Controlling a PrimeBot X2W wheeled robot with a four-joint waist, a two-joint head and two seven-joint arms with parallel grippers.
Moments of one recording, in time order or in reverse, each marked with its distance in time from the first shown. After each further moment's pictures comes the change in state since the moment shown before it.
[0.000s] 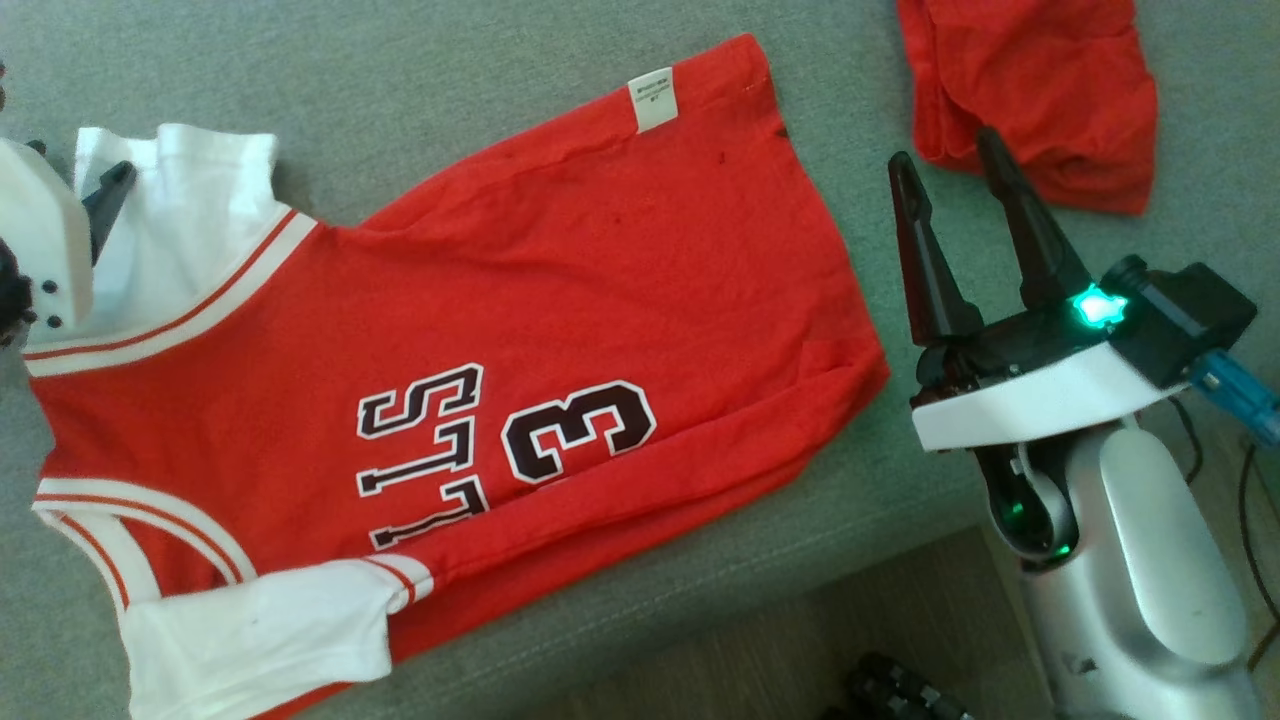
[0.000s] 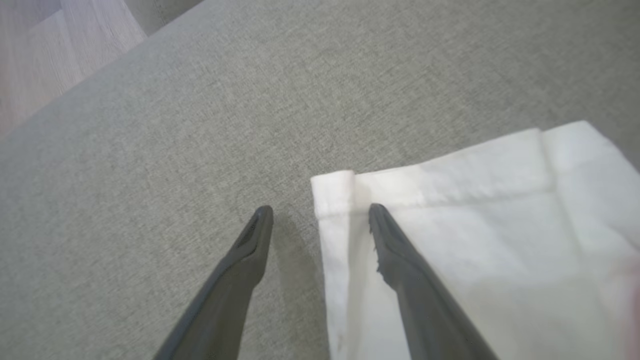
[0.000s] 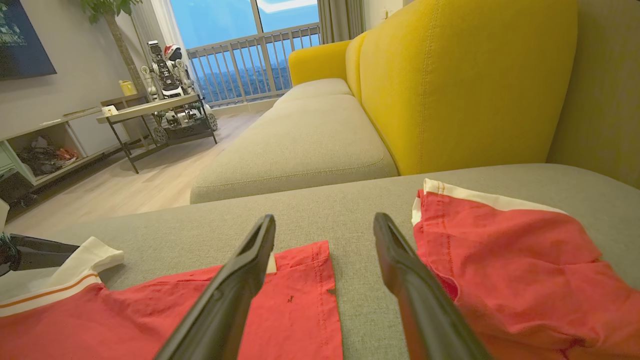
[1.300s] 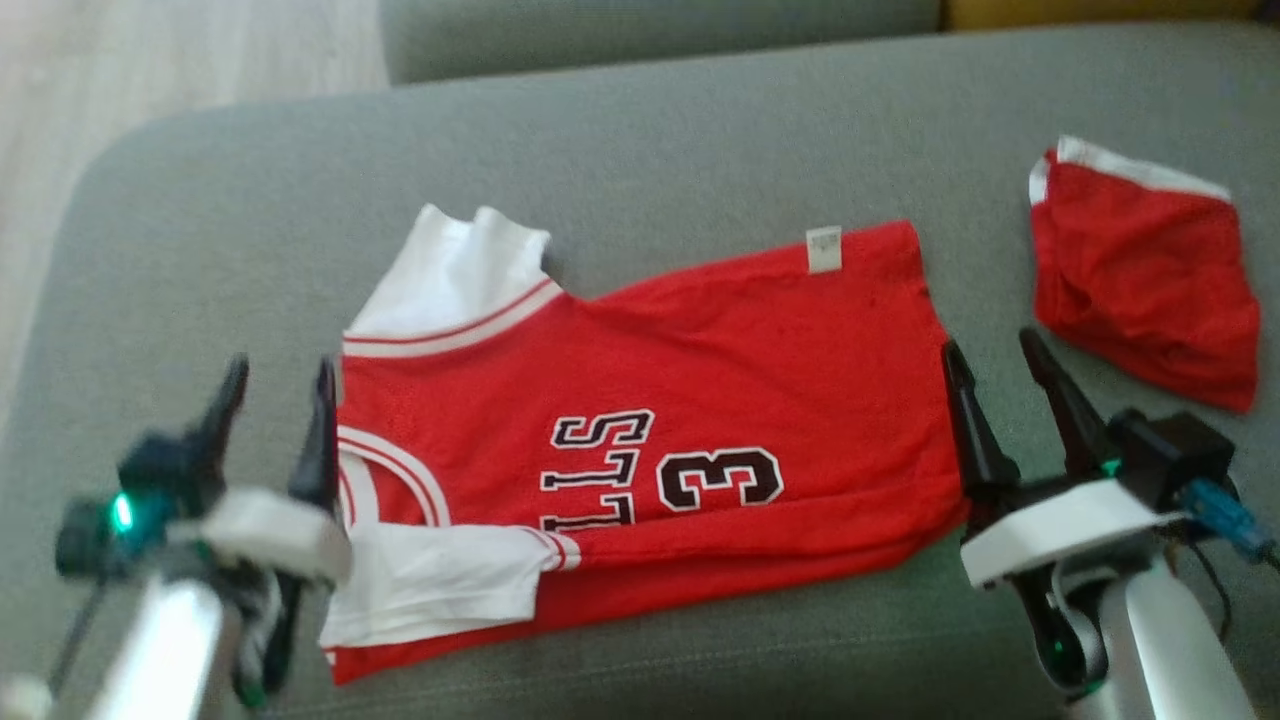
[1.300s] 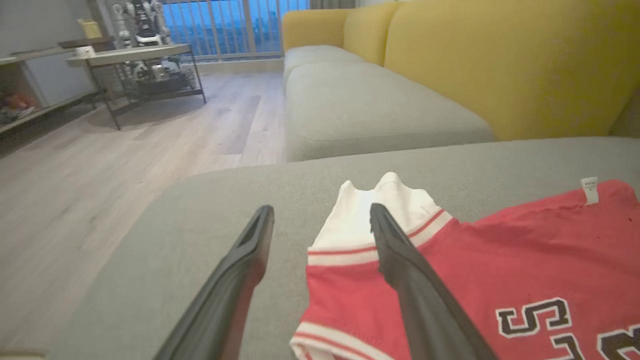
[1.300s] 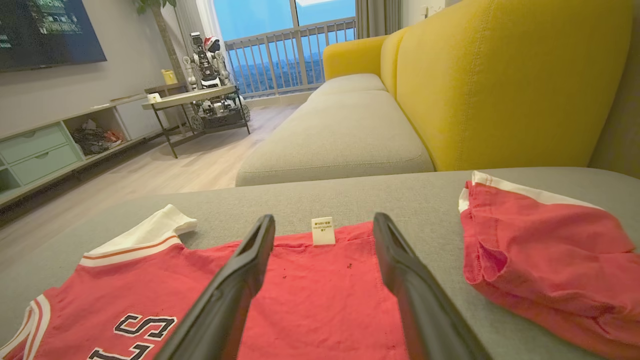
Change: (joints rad) left arm 0.833 -0.462 0.541 -0.469 0.427 0.216 -0.559; right arm 0.250 0.002 -0.138 0.082 -0.090 0.000 0.049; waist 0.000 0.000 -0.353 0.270
